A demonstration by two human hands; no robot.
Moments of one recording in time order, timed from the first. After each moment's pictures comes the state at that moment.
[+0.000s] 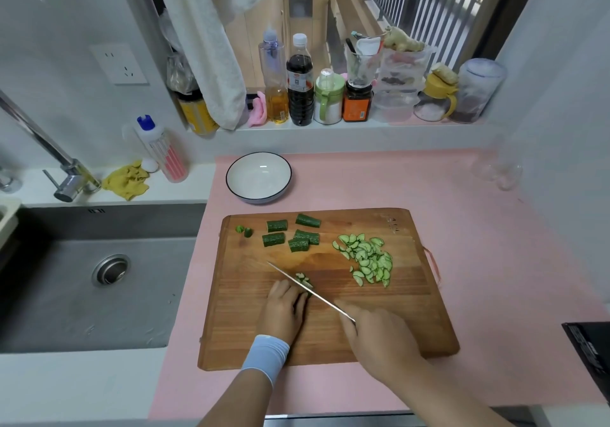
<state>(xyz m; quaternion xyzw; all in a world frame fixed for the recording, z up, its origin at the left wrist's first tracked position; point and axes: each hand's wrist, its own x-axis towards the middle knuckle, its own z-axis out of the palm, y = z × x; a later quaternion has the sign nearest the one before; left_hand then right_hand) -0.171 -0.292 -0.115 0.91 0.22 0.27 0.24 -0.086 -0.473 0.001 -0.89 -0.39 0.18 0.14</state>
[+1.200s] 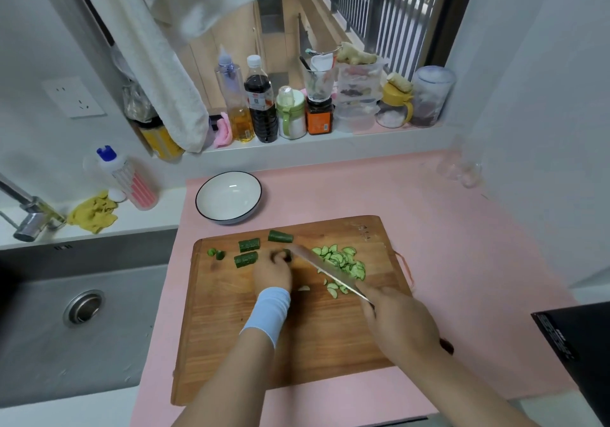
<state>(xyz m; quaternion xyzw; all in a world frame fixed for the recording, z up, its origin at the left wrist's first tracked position) -0.063 -0.288 -0.028 0.67 0.53 0.19 0.48 -0.026 -0.512 0.010 -0.92 -0.36 -0.01 0.13</state>
